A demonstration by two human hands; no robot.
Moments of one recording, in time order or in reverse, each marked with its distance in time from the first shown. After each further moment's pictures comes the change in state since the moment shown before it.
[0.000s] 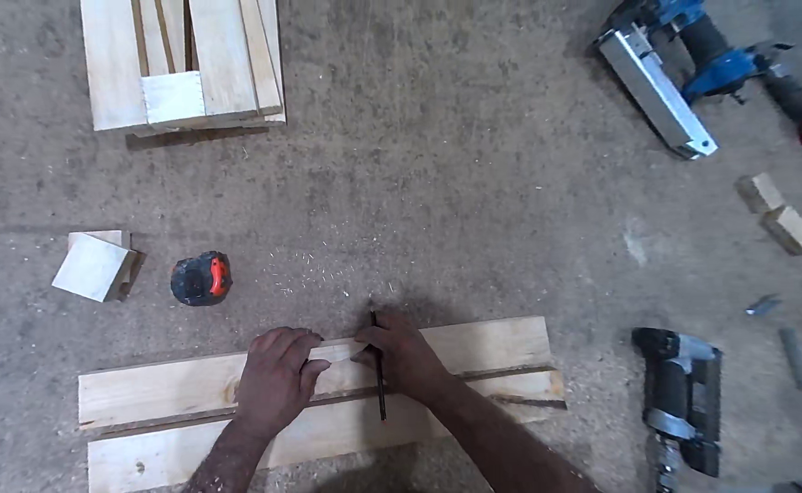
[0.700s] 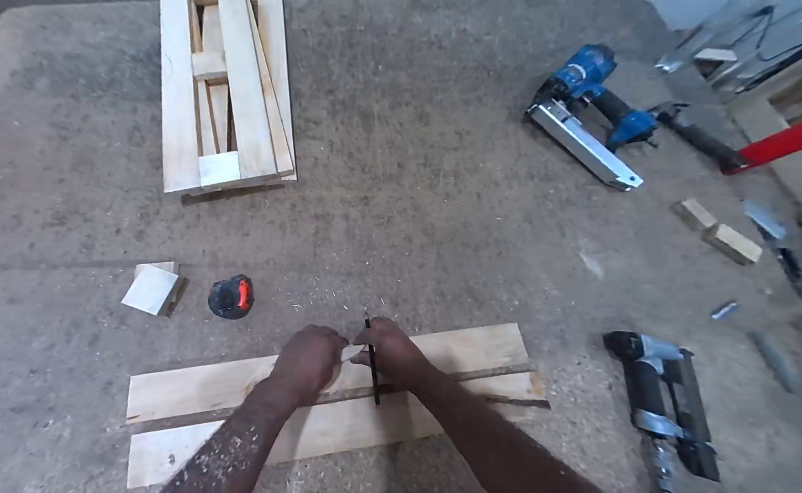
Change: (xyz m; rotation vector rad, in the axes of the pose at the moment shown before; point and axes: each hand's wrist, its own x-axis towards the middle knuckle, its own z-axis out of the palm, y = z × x) left_hand 0.069 0.058 -0.053 0.029 -0.766 -0.100; right_hand 0.010 -0.020 -0.024 0.049 -0.264 0.183
